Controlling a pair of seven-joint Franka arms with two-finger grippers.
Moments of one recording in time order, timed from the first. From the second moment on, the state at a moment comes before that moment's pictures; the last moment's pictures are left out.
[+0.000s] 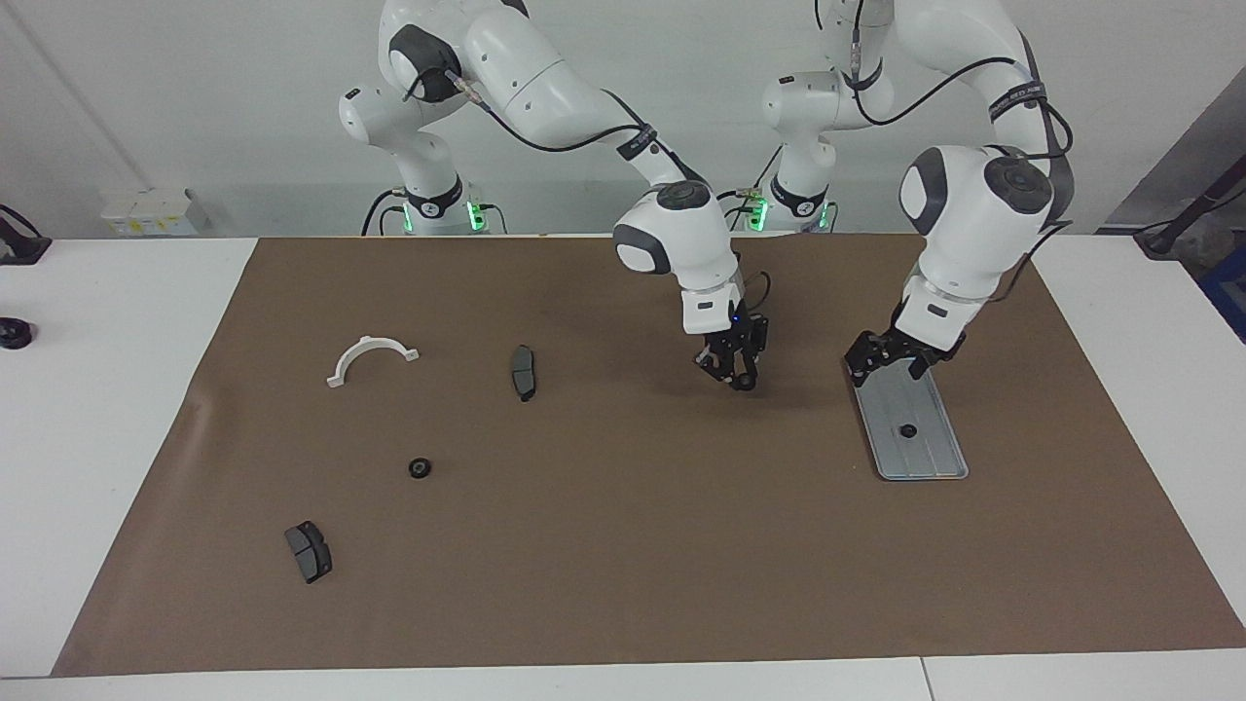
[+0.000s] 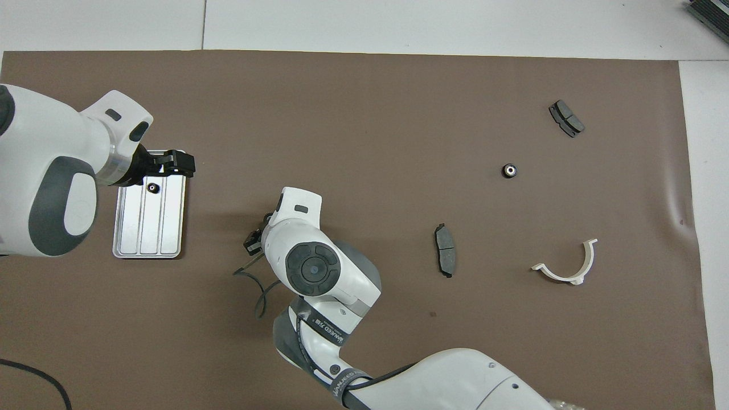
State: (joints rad) left arm -0.05 0.12 -0.13 -1.89 -0.03 2.08 -0.27; right arm 0.67 0.61 0.16 -1.63 -0.11 2.69 0.33
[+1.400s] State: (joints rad) left arm -0.33 0.23 -0.14 -2.12 0.04 2.42 -0.77; right arm 0.09 0.58 0.14 -1.62 -0.11 2.39 0.07
